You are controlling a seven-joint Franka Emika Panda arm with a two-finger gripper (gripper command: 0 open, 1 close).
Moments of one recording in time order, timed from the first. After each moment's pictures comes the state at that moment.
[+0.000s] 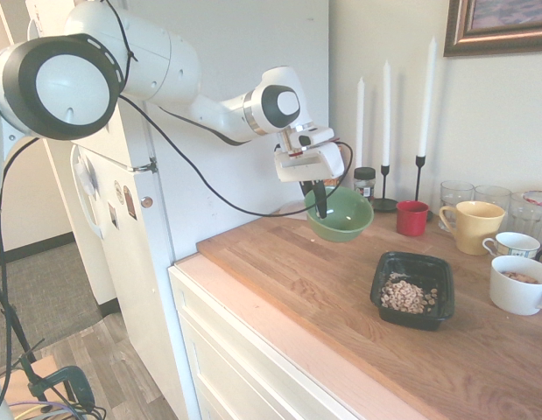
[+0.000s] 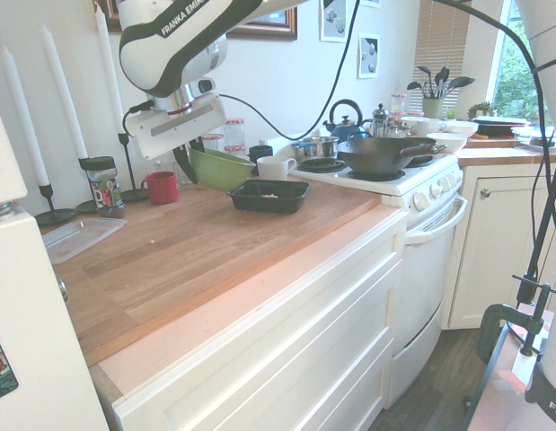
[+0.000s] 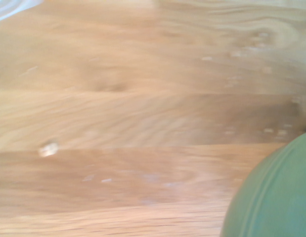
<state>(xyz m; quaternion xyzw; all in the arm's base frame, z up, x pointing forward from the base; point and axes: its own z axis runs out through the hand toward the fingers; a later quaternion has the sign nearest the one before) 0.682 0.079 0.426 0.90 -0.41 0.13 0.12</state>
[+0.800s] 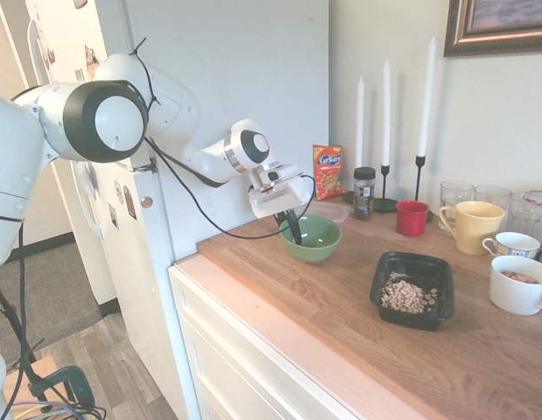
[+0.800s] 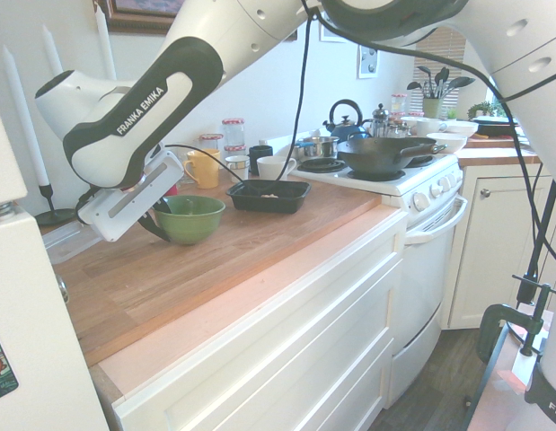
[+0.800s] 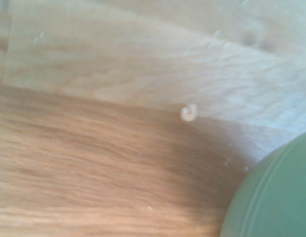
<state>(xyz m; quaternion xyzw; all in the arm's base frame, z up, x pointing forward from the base) 0.684 0.169 0.317 0.90 -0.35 0.14 0.21</state>
